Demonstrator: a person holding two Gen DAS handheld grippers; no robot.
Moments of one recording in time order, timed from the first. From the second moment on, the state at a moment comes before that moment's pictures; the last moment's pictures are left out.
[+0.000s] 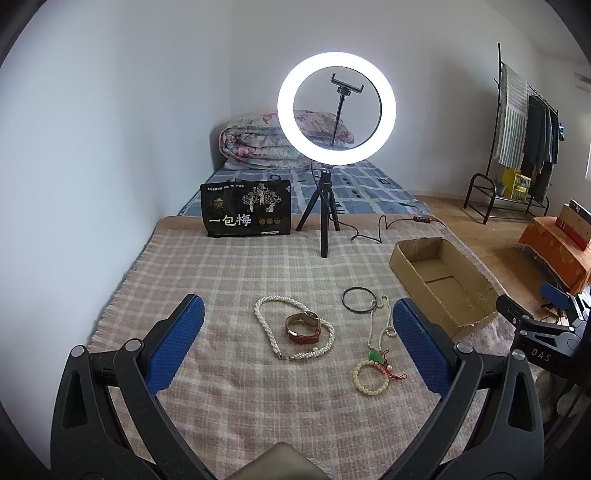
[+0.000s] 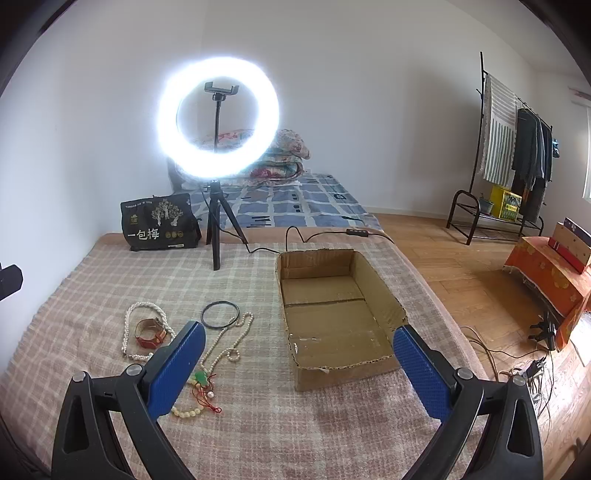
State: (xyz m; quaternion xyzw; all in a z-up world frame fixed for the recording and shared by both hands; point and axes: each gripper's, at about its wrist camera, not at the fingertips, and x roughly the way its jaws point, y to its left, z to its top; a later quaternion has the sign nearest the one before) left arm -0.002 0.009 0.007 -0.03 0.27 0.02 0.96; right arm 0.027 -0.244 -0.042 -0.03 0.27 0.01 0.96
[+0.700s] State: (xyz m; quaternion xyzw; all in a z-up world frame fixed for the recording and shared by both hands) left arm -0.002 0.010 0.011 -0.03 0.26 0.02 0.96; right arm 0.030 -0.237 -0.042 -0.04 0.27 0.01 0.96
